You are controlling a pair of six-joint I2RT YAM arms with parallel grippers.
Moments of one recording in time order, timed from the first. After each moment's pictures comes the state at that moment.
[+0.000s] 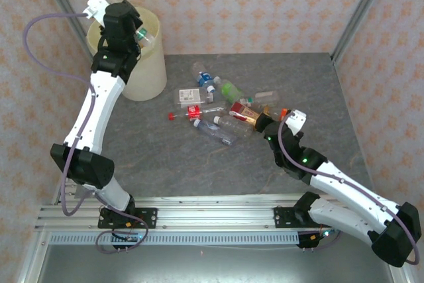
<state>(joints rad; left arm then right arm) -0.14 1.65 1.89 -0.34 -0.65 -0.65 0.73 0.86 0.64 -0.38 0.71 0.86</state>
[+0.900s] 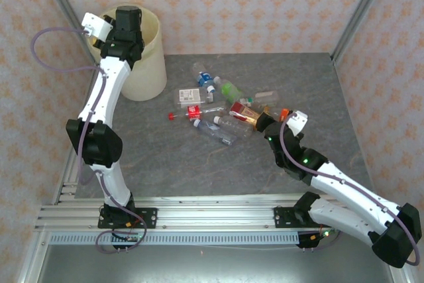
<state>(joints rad) -0.07 1.91 2.06 -0.67 -1.02 -1.06 0.73 0.85 0.63 -0.38 0.71 0.90</state>
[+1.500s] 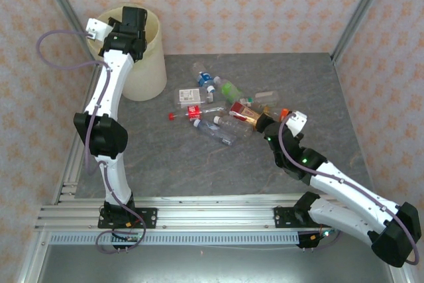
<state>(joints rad) -0.07 2.01 2.23 -0.92 -0.97 -1.22 0.72 0.86 0.63 -0.38 0.71 0.89</state>
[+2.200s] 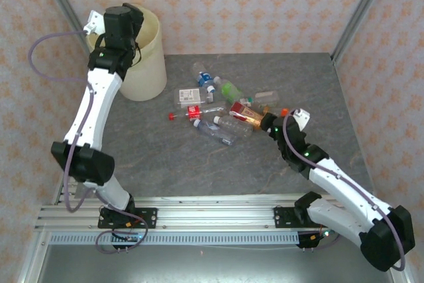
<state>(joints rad) -0.11 1.64 1.88 -0.55 -0.40 -1.06 0.49 0.91 0.60 -0.35 0.46 0.81</state>
